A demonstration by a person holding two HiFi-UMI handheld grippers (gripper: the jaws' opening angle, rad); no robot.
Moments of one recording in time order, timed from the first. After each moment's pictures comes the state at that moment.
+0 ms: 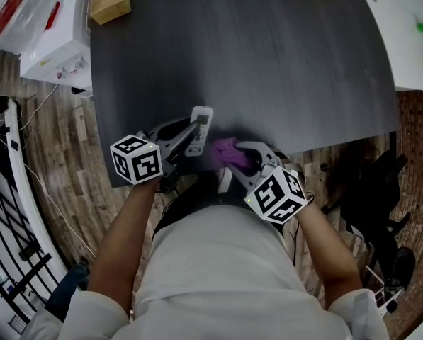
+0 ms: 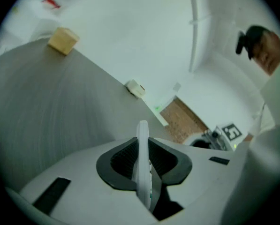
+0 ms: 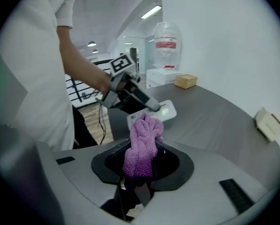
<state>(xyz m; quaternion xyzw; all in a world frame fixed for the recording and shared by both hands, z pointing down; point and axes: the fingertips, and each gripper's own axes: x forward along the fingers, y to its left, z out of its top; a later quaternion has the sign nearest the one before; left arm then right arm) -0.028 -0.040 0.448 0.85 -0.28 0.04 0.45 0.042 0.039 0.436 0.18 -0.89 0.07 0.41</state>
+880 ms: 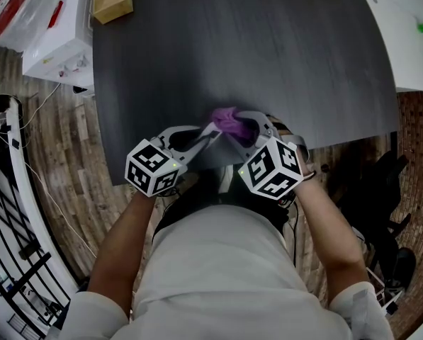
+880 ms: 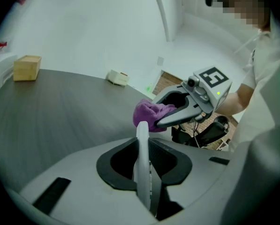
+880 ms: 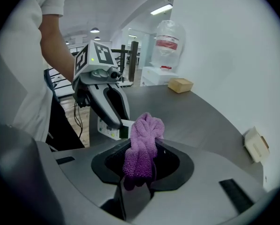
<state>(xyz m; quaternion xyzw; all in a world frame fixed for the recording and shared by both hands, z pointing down) 0.001 -0.003 0.451 0.91 -0.23 0.18 0.30 0.039 -0.024 0.428 0.20 -0.87 -0.01 0.45</state>
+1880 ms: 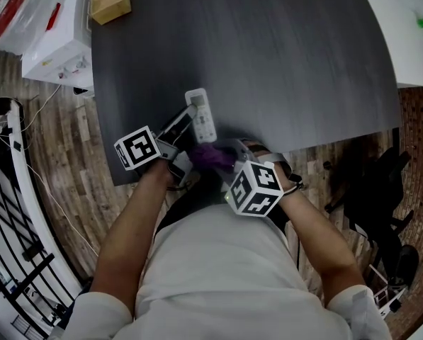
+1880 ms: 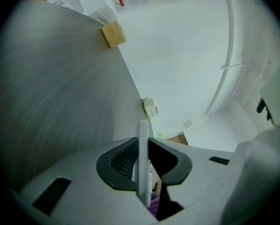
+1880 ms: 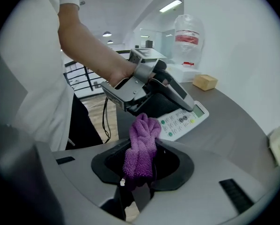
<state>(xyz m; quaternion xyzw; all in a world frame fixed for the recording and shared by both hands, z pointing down) -0.037 -0.068 0.453 0.72 -0.33 -0.14 0.60 0.000 0.054 0.461 0.09 -0.89 0.02 0.45</state>
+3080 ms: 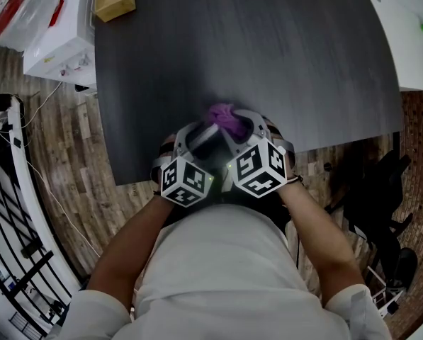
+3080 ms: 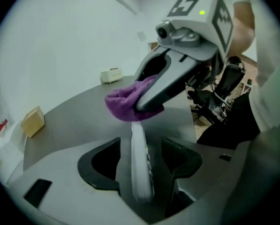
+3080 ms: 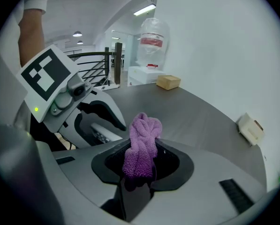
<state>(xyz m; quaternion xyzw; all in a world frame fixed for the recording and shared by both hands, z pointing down) 0.008 0.002 0.493 0.88 -0.29 0.37 0.07 0.024 -0.037 0.450 0.28 -0.86 0.03 0.42</state>
